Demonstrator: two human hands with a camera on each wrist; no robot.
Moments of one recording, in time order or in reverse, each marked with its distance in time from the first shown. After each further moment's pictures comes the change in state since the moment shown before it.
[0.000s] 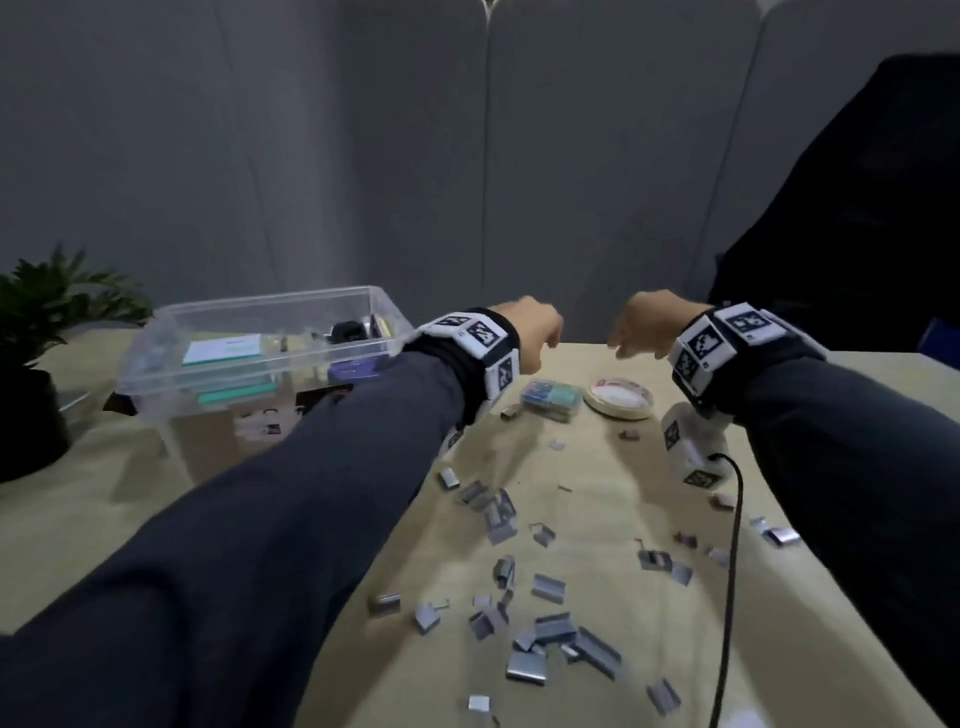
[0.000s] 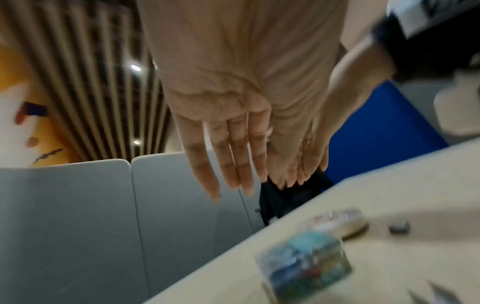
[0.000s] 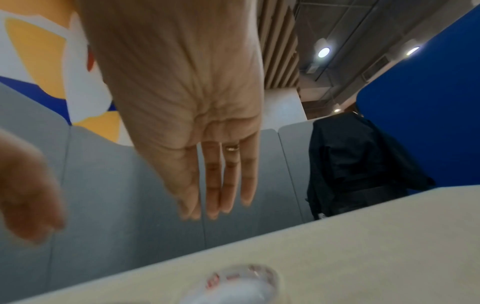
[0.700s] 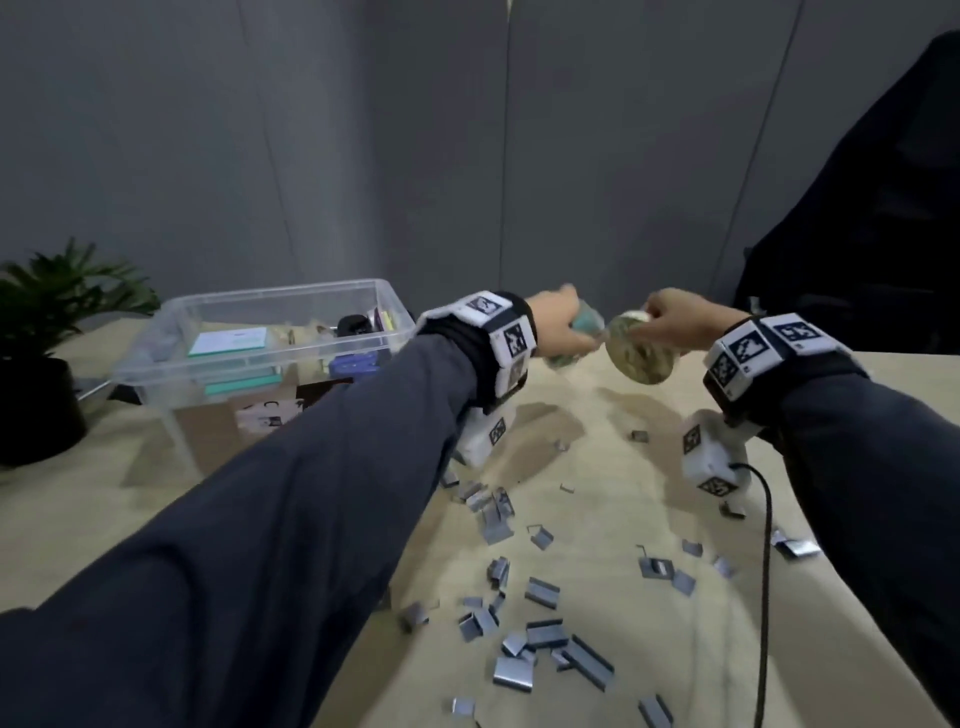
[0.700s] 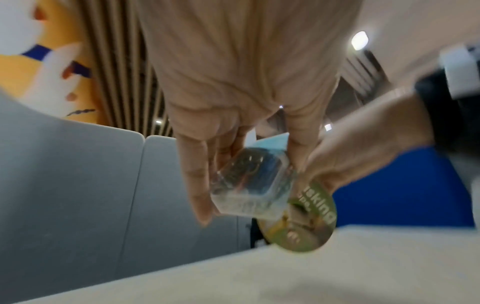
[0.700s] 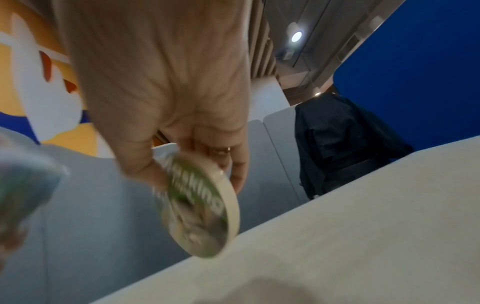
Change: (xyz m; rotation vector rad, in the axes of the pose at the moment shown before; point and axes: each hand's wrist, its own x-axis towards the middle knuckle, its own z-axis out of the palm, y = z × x) left_hand 0.028 0.010 0.006 -0.196 0.105 -0.012; right_hand -0.006 0.024 0.008 0.410 0.093 -0.040
